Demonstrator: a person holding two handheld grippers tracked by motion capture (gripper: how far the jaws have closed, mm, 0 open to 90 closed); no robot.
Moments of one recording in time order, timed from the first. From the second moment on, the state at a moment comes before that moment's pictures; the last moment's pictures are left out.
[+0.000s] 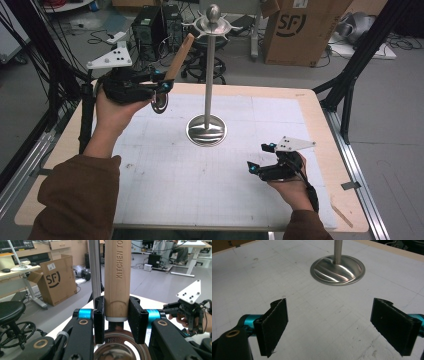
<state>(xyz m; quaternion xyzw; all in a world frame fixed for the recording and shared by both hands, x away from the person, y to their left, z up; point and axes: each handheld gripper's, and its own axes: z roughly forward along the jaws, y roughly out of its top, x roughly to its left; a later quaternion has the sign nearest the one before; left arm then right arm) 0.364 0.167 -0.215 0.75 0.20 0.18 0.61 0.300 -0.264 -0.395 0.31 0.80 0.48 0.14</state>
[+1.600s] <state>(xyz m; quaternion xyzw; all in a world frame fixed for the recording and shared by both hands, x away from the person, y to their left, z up) 0.386 0.147 -0.217 0.75 0.23 0.19 0.59 0.299 -0.269 -0.397 0.32 0.80 0.48 0.14</state>
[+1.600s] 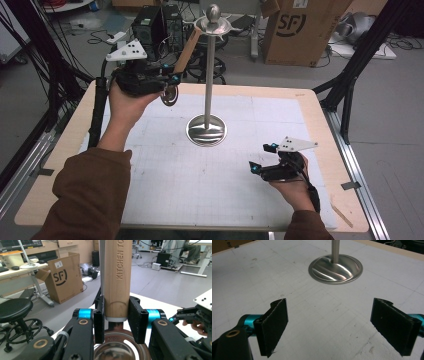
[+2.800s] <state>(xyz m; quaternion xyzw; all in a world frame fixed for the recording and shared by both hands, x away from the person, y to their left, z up) 0.398 0.130 -0.223 0.77 0.23 0.17 0.57 0.299 -0.271 -0.397 0.32 0.80 0.49 0.14</state>
